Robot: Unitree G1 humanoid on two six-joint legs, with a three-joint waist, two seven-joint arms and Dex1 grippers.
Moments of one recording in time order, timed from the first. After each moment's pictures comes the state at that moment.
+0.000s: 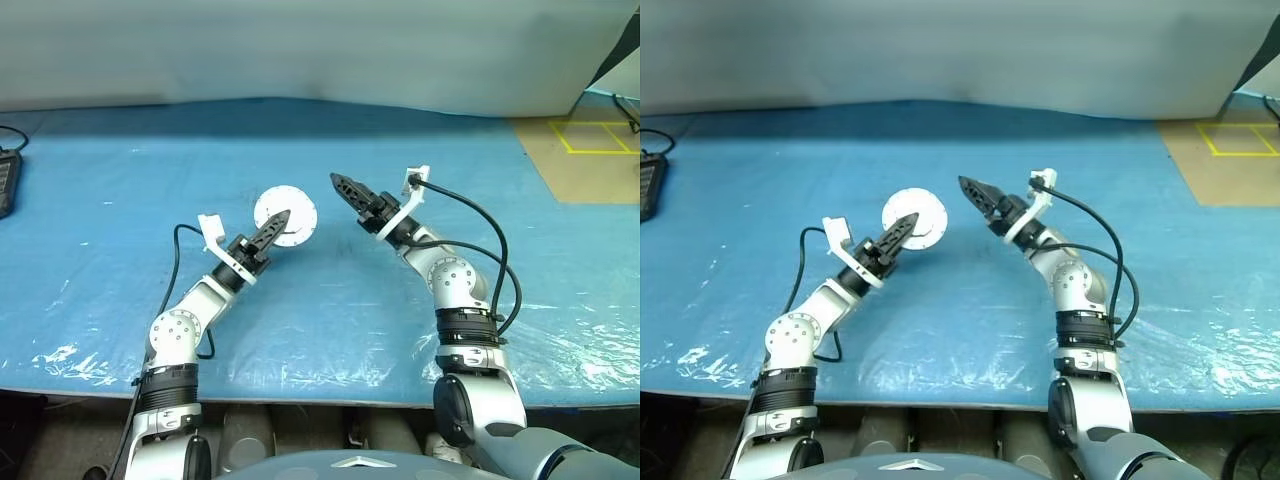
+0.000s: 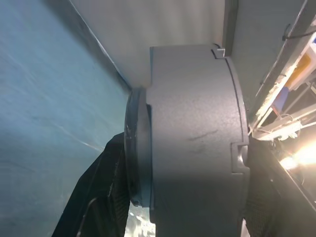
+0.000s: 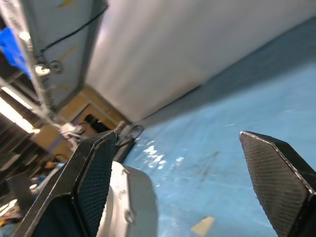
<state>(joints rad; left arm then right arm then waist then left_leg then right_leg) -0.31 0.06 0.30 0.09 -1.04 0.65 -0.51 -0.59 -0.07 -0.22 0.27 0.67 0.55 0.60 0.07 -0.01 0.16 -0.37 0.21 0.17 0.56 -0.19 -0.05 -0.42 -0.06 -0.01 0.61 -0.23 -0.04</state>
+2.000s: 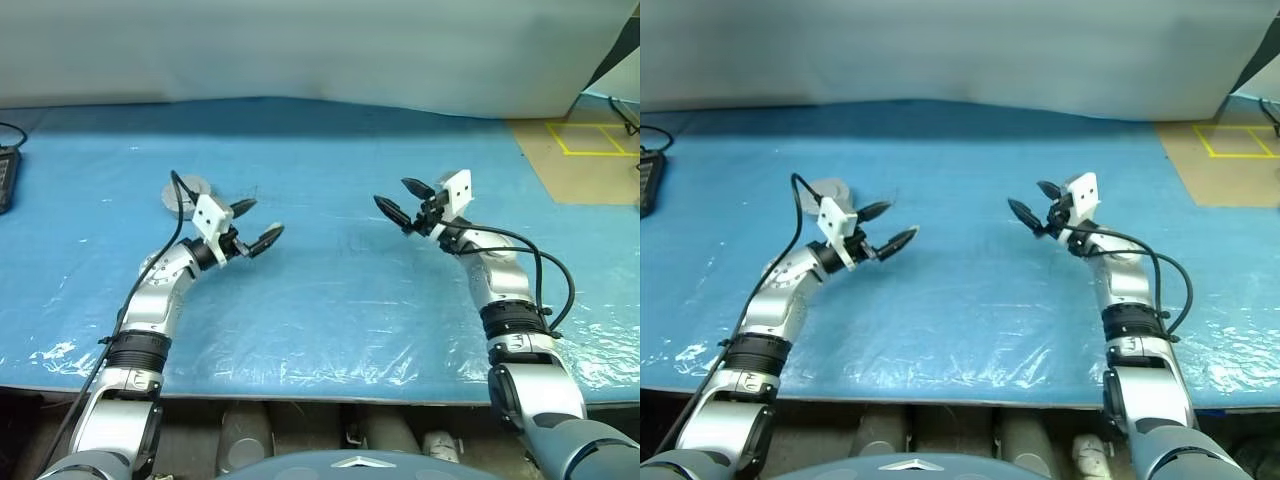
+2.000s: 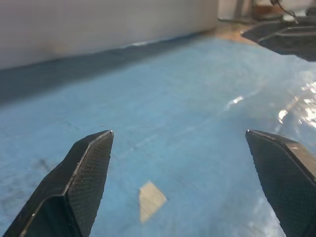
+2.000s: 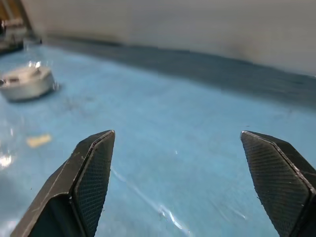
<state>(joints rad) -0.42 0.39 -0.01 0.35 -0.30 -0.07 -0.88 -0.59 -0.42 -0.05 0.59 0.23 -0.08 0.87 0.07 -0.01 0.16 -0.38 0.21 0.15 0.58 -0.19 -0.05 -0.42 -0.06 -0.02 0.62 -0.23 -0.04</state>
